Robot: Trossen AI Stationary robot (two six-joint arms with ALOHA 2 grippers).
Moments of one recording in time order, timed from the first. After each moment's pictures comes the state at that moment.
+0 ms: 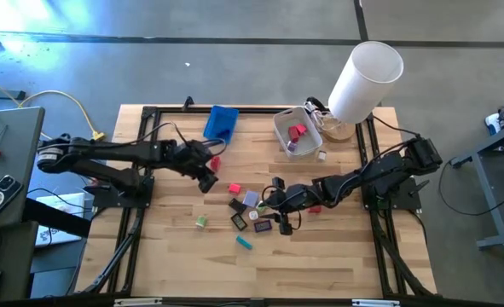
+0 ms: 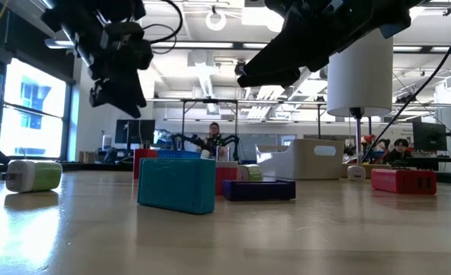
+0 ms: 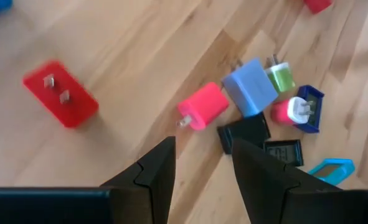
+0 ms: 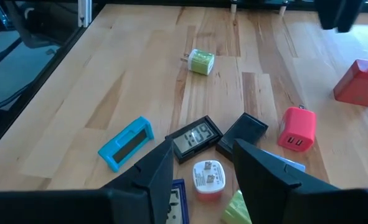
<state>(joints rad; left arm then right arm) 0.13 1.11 0.73 -0.44 0.05 -0.61 0.25 1.60 0.85 0.24 0.08 0.11</state>
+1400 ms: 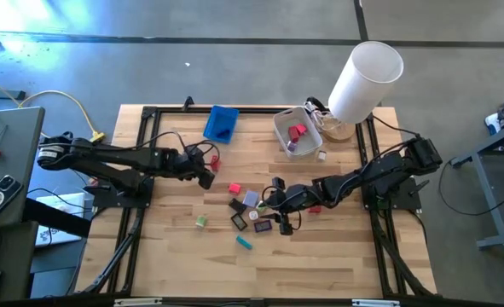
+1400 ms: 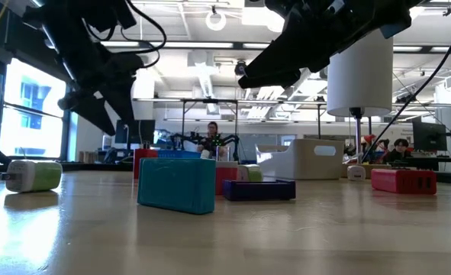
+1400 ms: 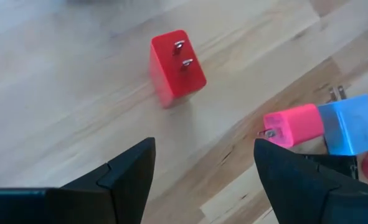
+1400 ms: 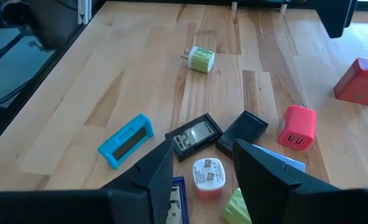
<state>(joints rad) 0.04 1.11 0.68 -0.55 -0.30 -0.94 0.25 1.60 0.85 0.24 0.07 0.10</state>
